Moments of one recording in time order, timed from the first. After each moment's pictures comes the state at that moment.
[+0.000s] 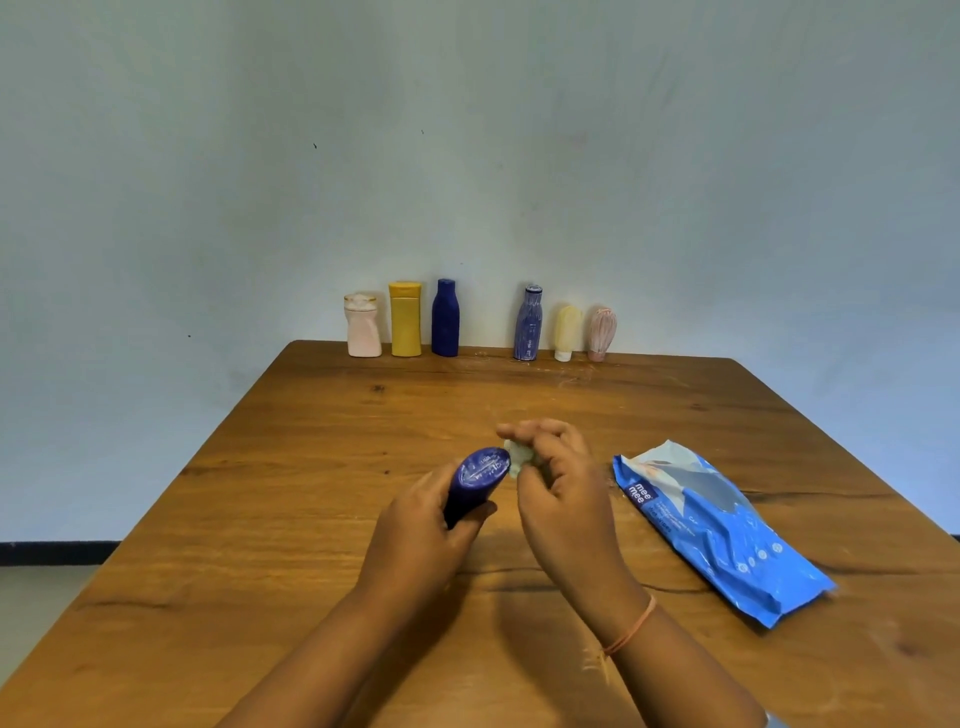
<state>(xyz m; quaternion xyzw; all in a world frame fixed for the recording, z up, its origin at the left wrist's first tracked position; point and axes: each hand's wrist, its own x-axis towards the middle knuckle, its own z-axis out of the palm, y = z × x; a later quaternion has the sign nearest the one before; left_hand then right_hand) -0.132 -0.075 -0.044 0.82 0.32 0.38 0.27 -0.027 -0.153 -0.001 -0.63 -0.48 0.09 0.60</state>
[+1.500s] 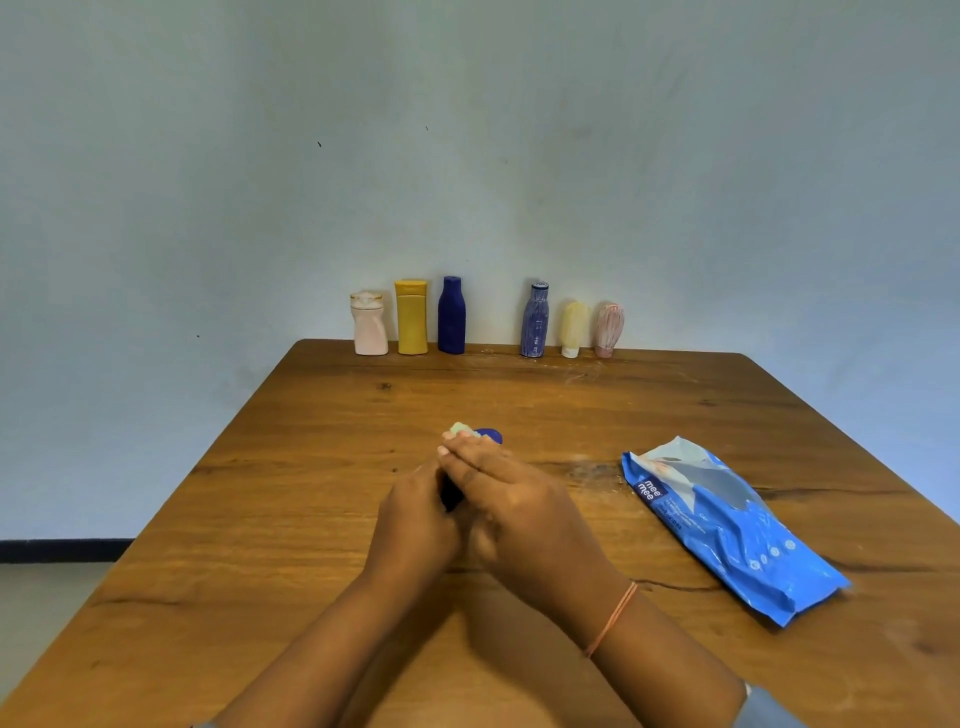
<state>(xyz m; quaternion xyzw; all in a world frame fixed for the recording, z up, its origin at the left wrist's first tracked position) -0.134 -0.076 -0.028 0.79 0.38 0.36 0.31 -0.043 -0.144 -0.006 -0.60 -0.71 -0.16 0.34</state>
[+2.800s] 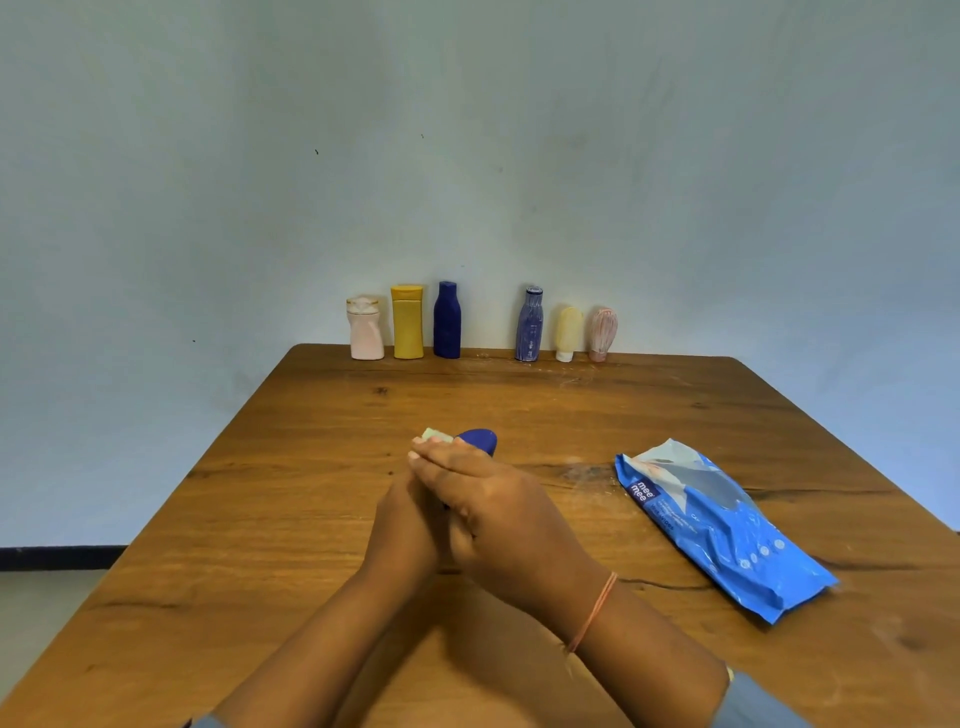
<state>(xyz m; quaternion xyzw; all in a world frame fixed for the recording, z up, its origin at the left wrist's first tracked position) -0.130 -0.076 -0.029 0.75 0.41 0.36 0.37 -0.052 -0.144 0.007 -0.59 -0.73 -0.08 0.33</state>
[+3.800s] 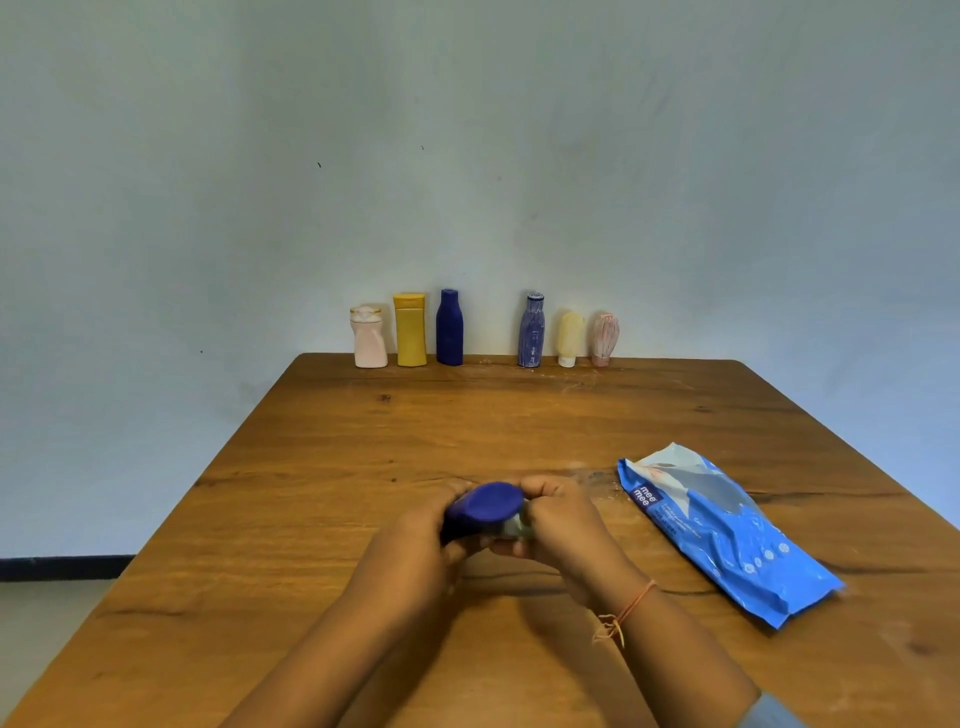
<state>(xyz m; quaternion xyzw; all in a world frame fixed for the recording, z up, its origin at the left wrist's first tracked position) -0.147 -0.087 -0.026 0.83 0.41 0.18 0.33 -0.015 -0.146 -0.014 -0.64 -0.29 0.44 0.55</state>
